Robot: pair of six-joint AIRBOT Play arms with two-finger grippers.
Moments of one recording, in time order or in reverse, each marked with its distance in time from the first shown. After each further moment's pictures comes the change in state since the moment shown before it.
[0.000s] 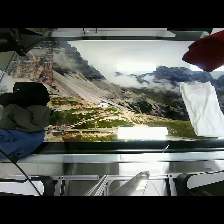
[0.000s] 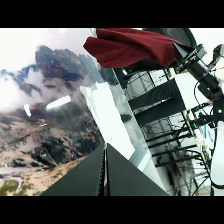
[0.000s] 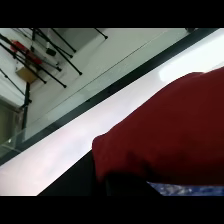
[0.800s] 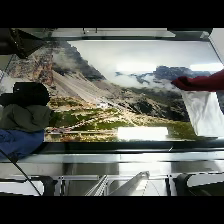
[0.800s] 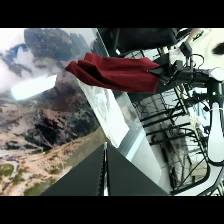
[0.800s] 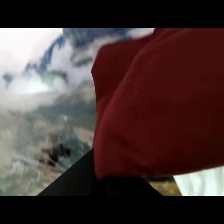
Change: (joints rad) left arm 0.000 0.000 -0.006 0.000 -0.092 0.018; right arm -0.097 0.053 -0.113 -0.209 0.658 0.079
